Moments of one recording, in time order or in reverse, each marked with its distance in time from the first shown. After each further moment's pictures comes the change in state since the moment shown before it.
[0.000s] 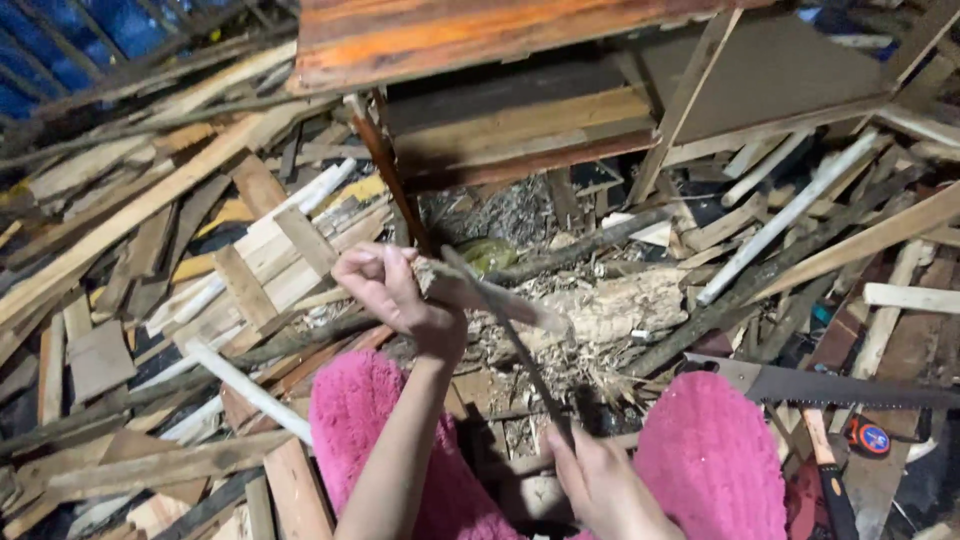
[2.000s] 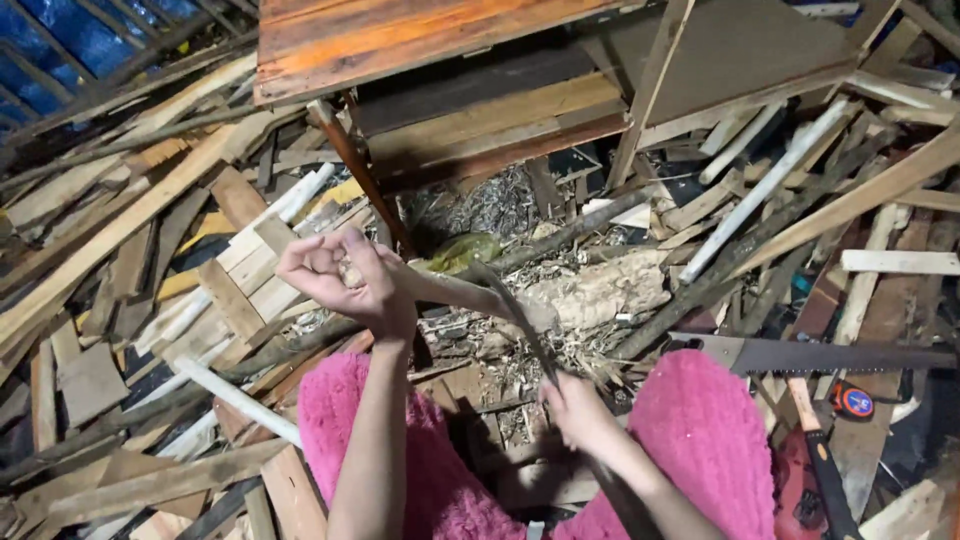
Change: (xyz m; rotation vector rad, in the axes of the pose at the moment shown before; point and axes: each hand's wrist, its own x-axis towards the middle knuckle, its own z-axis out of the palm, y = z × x) left_hand 0.016 -0.002 -0.002 0.213 -0.083 0.120; right_hand 0.084 0.059 0.020 0.114 -0.151 0.247
